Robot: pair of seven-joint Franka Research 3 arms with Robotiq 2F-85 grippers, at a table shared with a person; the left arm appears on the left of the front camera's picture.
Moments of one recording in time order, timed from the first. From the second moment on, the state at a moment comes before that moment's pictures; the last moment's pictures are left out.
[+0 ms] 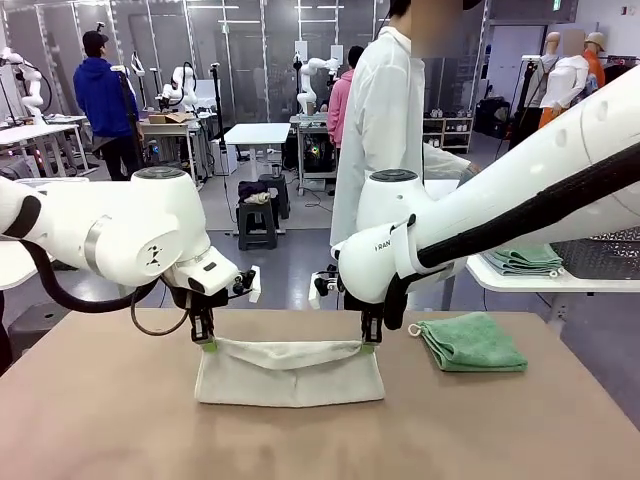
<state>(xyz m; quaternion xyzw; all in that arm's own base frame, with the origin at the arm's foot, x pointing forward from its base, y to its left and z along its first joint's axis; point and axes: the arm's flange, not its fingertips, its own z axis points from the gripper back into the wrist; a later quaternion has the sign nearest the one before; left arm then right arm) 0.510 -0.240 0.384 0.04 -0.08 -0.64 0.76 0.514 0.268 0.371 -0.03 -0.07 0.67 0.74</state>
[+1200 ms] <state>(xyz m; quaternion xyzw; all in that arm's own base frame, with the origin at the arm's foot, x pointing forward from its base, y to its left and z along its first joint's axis) 0.584 -0.238 0.344 0.01 -0.04 -0.62 0.78 0.573 0.247 0.331 -0.01 -0.06 0.64 0.76</state>
